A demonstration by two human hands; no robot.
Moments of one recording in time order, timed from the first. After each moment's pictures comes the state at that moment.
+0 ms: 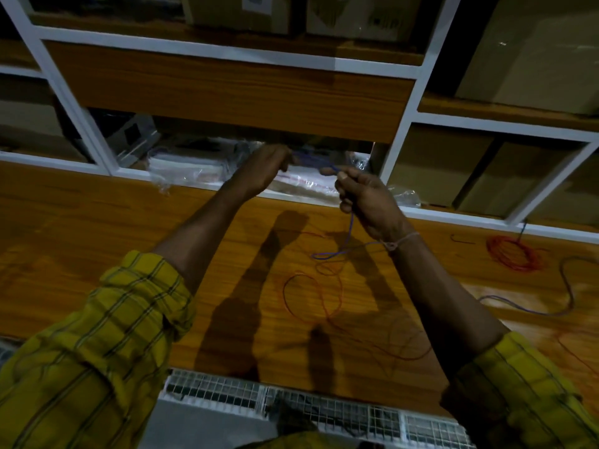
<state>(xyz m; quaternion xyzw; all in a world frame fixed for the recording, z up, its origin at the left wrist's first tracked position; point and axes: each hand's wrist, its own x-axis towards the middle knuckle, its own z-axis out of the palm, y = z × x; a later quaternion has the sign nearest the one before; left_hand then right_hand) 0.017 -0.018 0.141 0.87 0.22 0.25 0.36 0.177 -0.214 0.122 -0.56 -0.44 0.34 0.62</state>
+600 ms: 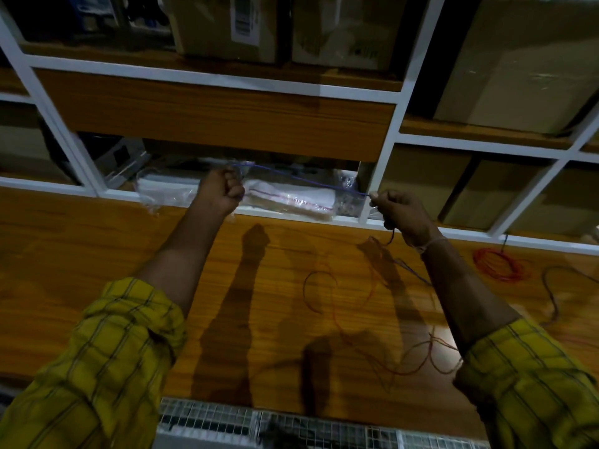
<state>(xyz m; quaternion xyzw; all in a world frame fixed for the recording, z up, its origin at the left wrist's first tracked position) 0.005 0.038 0.125 0.27 0.26 0.34 0.86 0.265 -0.255 0.119 -0.70 -0.36 0.22 0.57</state>
